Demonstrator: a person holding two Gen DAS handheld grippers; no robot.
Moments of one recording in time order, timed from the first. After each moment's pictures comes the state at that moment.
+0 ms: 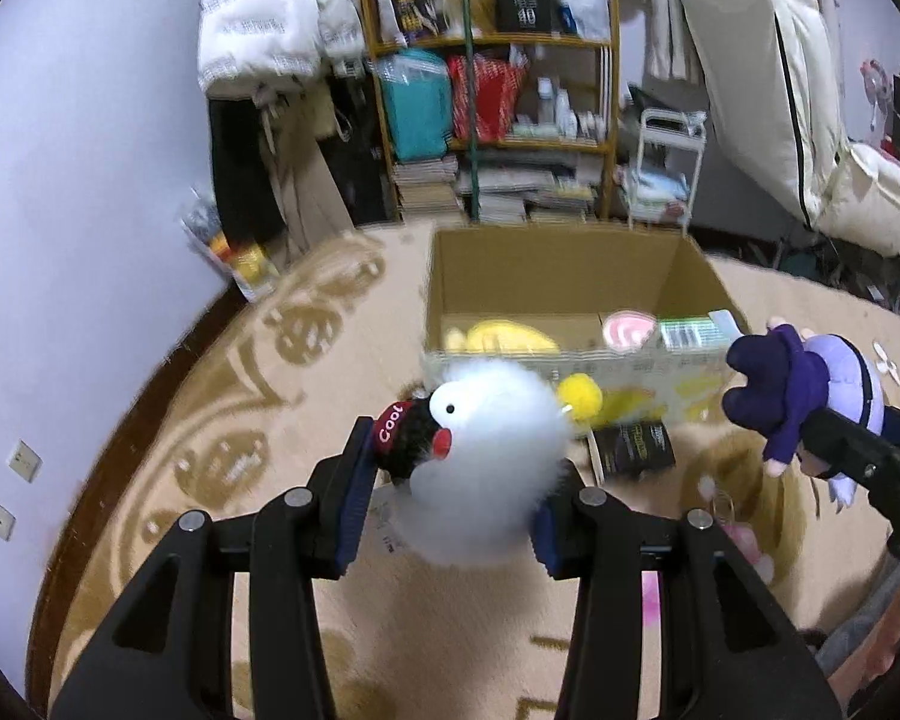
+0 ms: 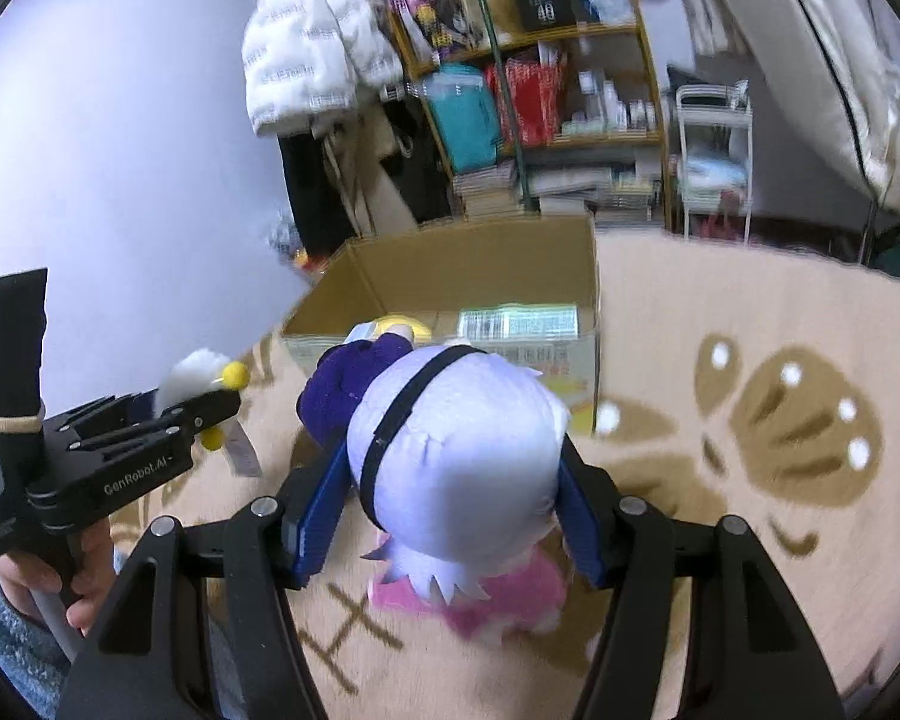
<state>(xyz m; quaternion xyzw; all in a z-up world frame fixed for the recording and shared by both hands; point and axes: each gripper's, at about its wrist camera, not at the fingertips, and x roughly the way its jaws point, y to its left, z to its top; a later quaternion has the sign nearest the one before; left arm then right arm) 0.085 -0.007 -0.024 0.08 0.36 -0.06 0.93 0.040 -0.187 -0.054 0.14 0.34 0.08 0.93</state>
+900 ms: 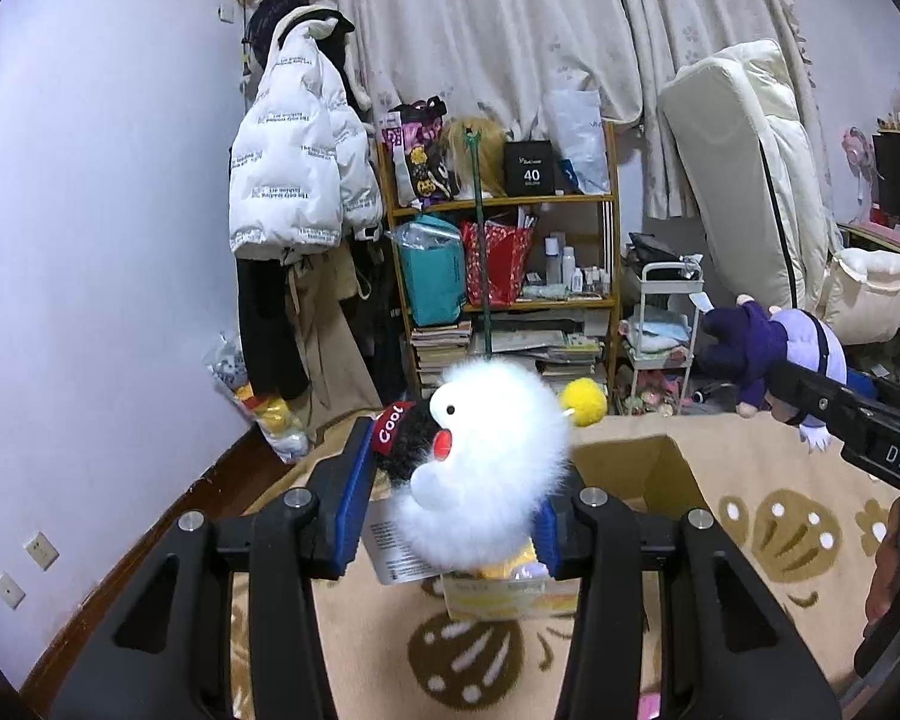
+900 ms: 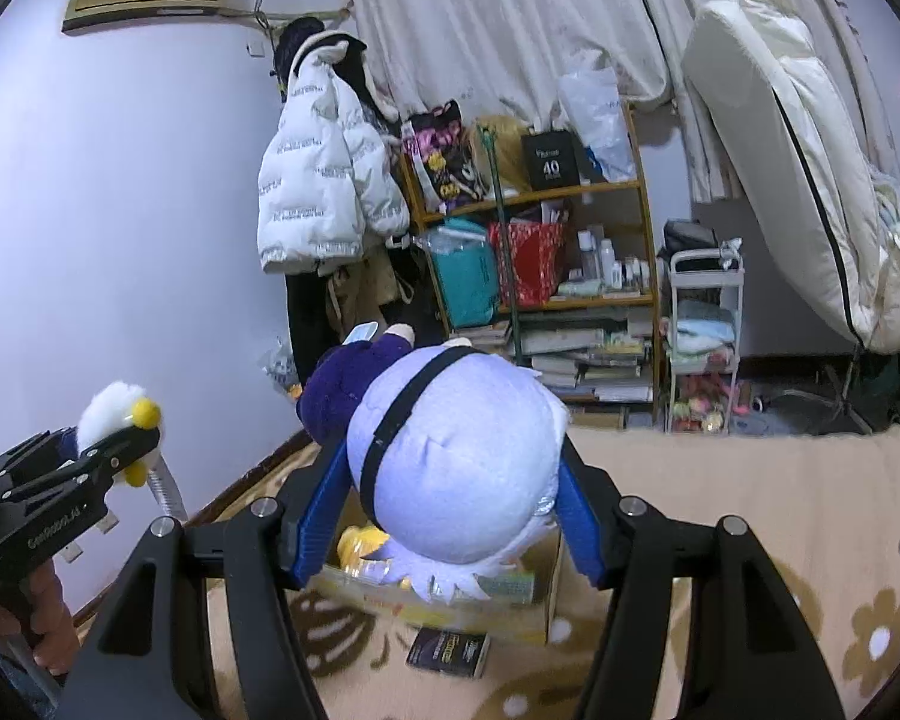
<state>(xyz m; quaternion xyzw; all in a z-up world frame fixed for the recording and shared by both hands) 0.090 -0.022 0.085 0.07 0.20 -0.06 0.98 0.086 -0.217 0.049 0.11 0.19 0.06 0.97</state>
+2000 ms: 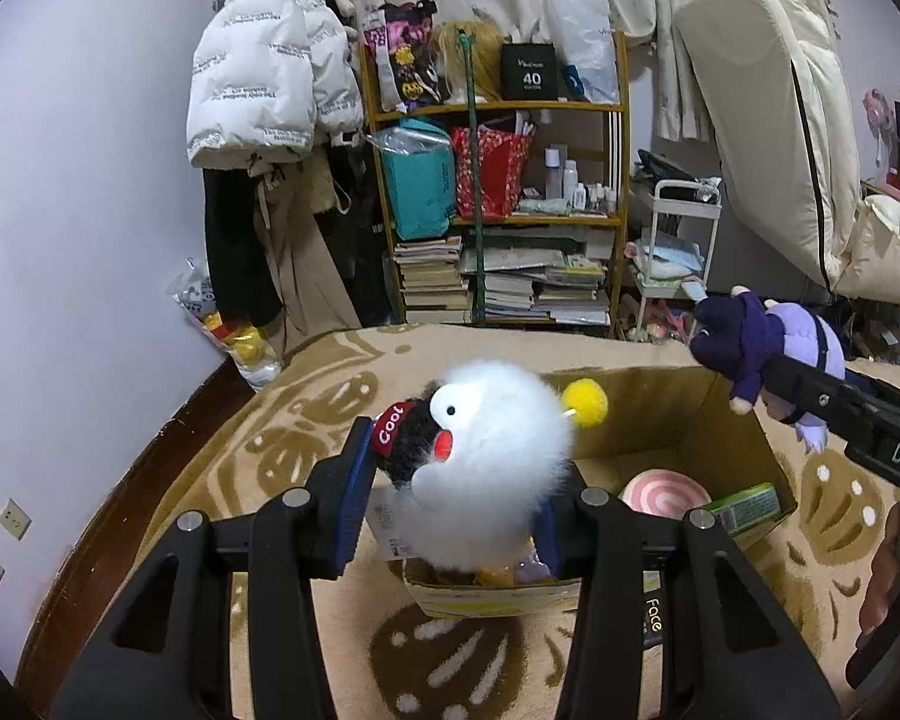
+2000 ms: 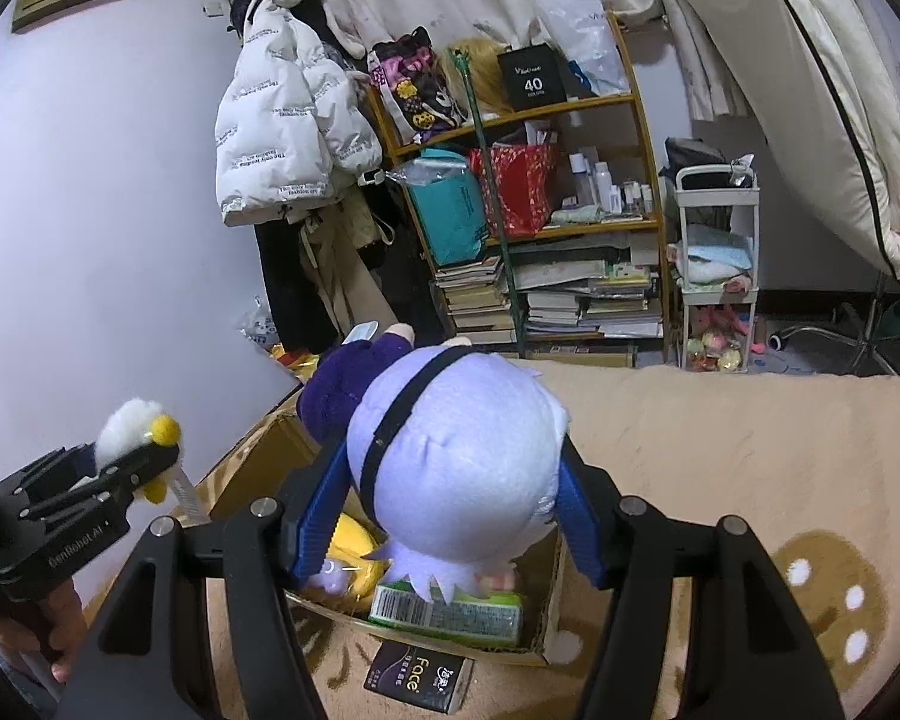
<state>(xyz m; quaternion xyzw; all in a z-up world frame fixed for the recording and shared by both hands) 0.179 -0.037 -0.010 0.07 0.29 -0.06 0.95 0.164 -0.233 -0.033 0.14 0.26 0.06 0.95</state>
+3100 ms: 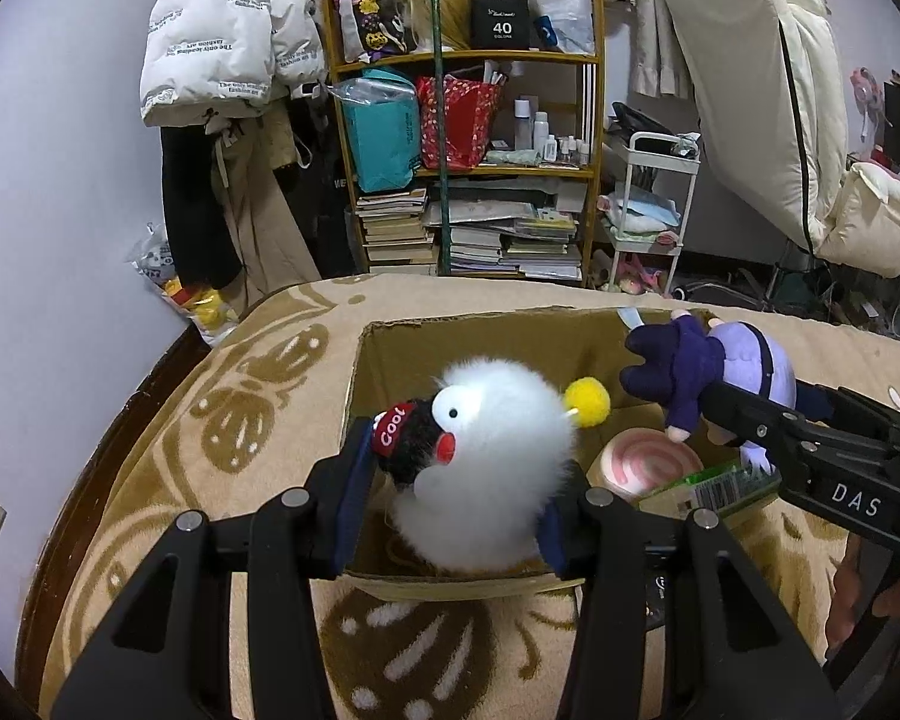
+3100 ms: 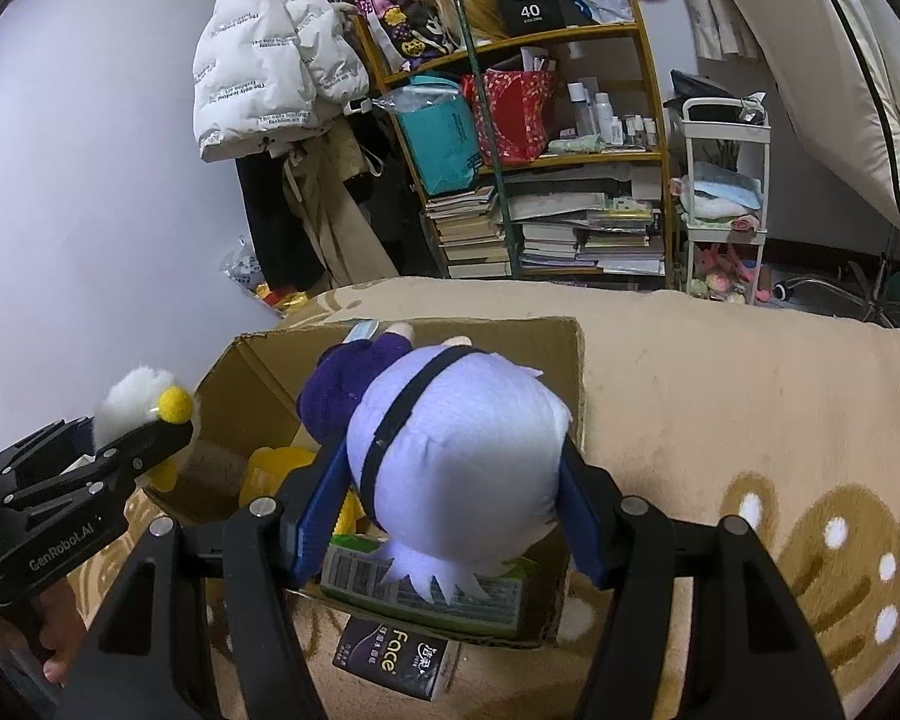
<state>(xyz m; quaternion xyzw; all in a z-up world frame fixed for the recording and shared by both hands) 0.196 -0.053 -0.044 0.07 0.34 -0.10 0.93 0.193 -0.228 -0.080 0.14 0.33 0.06 0.93</state>
